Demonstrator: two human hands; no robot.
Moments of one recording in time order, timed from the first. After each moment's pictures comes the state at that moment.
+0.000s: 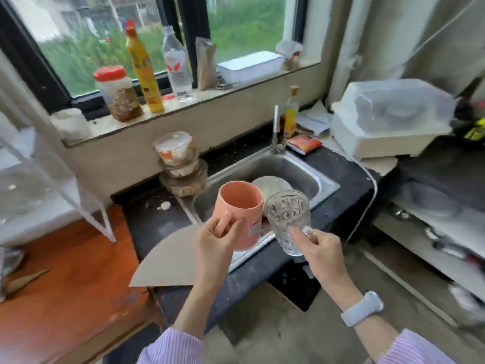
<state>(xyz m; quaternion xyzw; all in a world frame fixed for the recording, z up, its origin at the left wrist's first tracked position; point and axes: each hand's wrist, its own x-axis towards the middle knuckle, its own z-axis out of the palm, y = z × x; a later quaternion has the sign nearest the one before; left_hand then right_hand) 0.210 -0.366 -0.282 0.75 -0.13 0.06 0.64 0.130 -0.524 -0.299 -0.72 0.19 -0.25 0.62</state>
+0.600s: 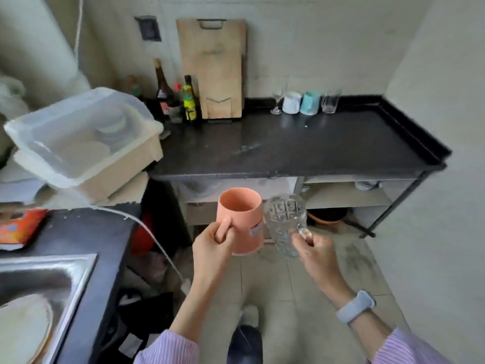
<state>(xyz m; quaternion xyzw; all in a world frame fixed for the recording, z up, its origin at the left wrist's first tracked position) 0.028 -0.822 -0.330 0.67 -0.44 -0.30 0.51 -0.157 -0.843 -0.331 -0.53 0.58 -0.45 0.41</state>
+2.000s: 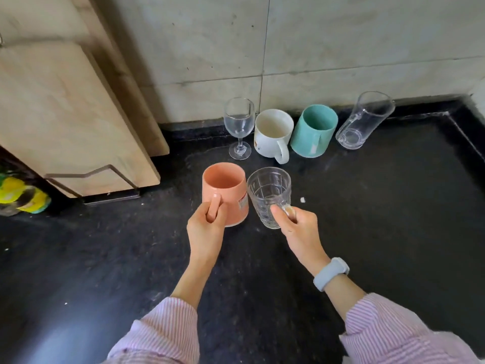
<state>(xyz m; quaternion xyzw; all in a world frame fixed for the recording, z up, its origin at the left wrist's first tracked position) -0.078 -1.538 -0.477 0.72 -0.39 -0.35 0.45 -0.249 -1.545 -0.462 -0.49 0.60 -0.42 0.47</state>
